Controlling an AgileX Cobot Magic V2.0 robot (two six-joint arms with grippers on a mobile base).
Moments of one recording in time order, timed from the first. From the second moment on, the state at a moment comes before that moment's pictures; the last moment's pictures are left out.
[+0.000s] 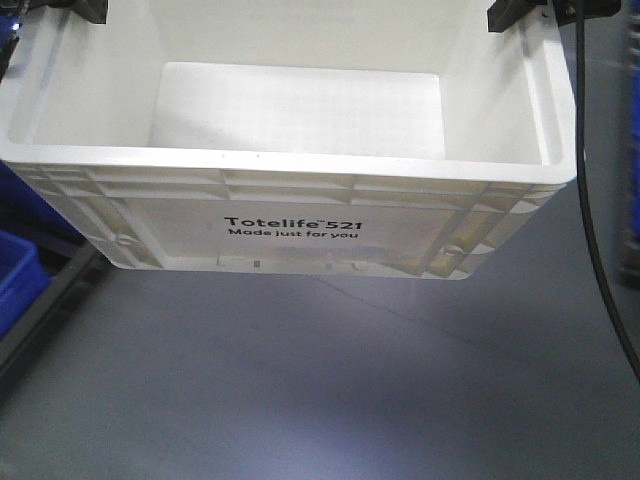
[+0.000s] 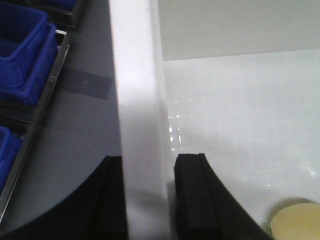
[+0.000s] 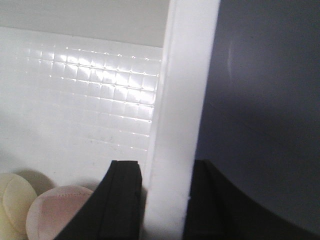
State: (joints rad) left arm -0.26 1.57 -1.82 0.11 1.14 -0.19; right arm 0.21 1.68 -1.96 0.10 1.29 0.11
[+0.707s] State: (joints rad) left arm -0.26 1.57 -1.82 0.11 1.14 -0.19; right arm 0.21 1.68 -1.96 0.09 1.29 0.11
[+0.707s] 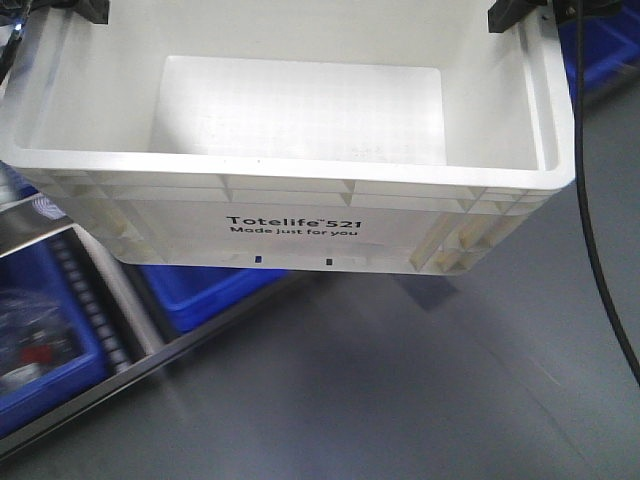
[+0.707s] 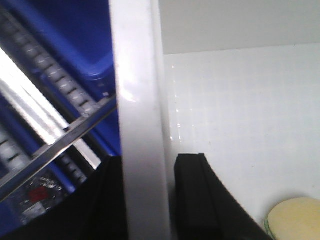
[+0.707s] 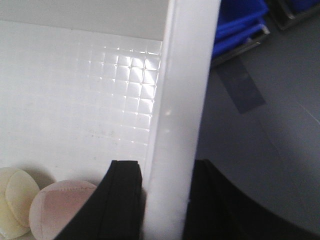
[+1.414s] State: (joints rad) left arm -0.26 1.57 -1.82 0.13 1.15 -0.19; right arm 0.21 1.68 -1.96 0.11 1.29 0.11
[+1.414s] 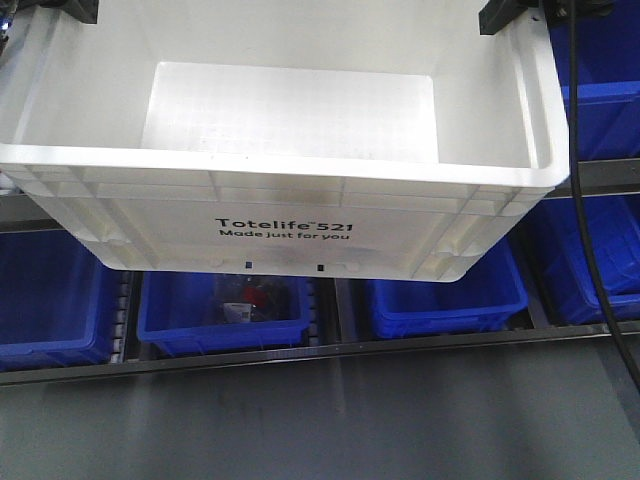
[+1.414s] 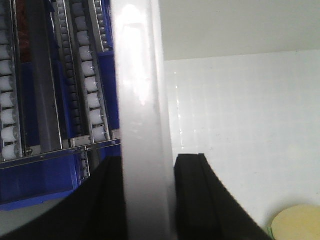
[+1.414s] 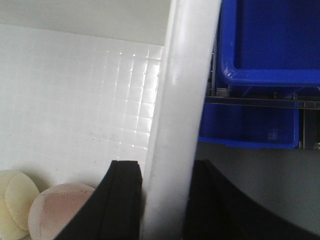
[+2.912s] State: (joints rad) left arm -0.26 1.57 -1.82 0.12 1.15 -0.19; right arm 0.21 1.68 -1.96 0.10 1.29 0.11
